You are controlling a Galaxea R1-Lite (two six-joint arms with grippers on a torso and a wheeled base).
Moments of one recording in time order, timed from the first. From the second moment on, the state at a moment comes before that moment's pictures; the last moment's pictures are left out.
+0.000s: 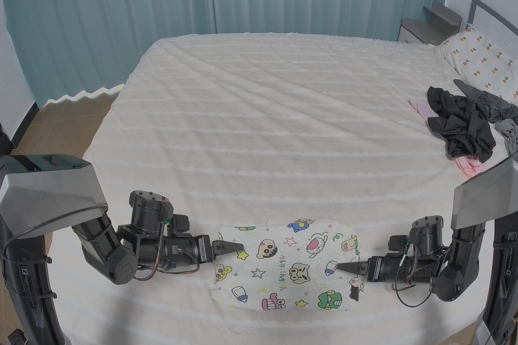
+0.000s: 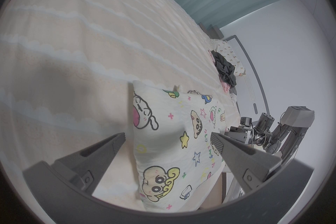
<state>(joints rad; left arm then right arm) -0.36 2.20 -0.60 -0.94 -0.50 -0.53 0.30 2.30 -0.23 -1.40 0.40 0.49</state>
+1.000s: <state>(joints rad) -0.48 2.26 -0.63 -0.94 -0.47 -0.60 0.44 2.25 -0.41 -1.18 0.39 0.63</state>
